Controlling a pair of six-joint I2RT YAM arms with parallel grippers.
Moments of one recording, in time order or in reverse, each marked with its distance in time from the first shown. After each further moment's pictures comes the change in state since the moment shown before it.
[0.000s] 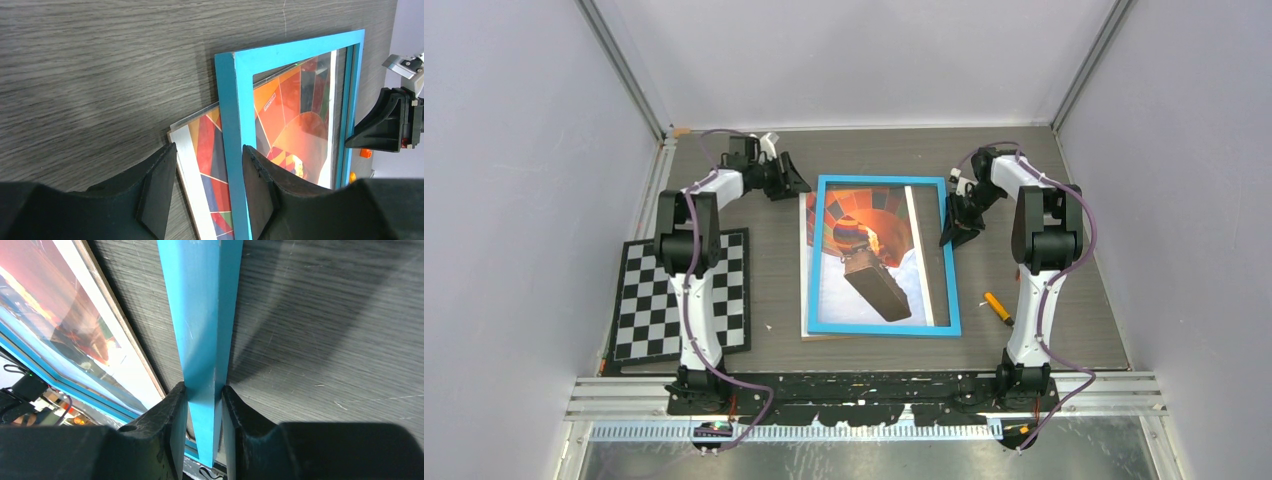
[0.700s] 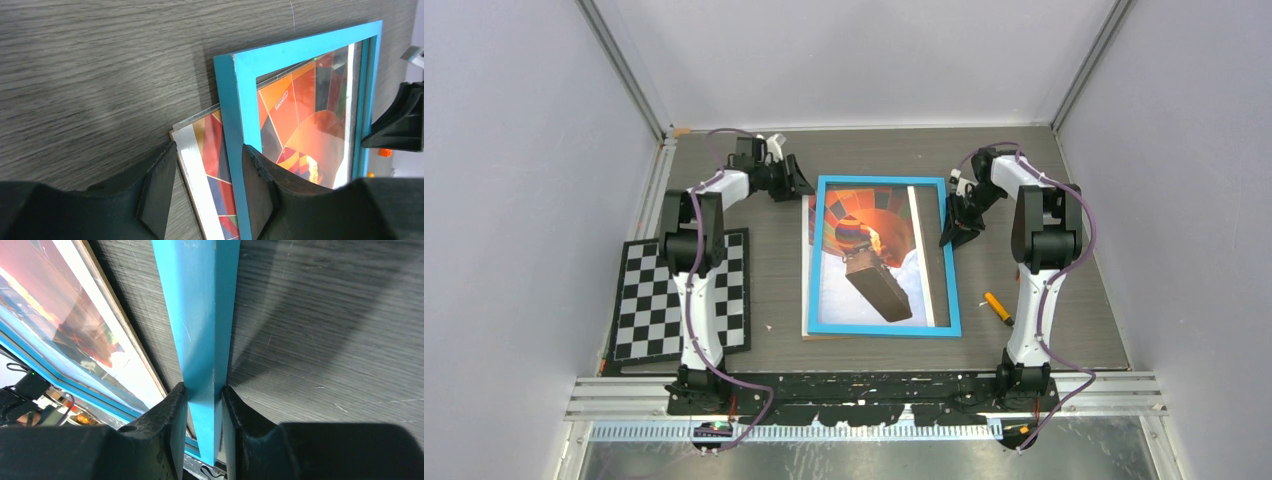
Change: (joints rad) left arm -0.031 0.026 0.010 0.002 -0.025 0.019; right arm 0.002 0.011 0.004 -0.006 -0.004 0.000
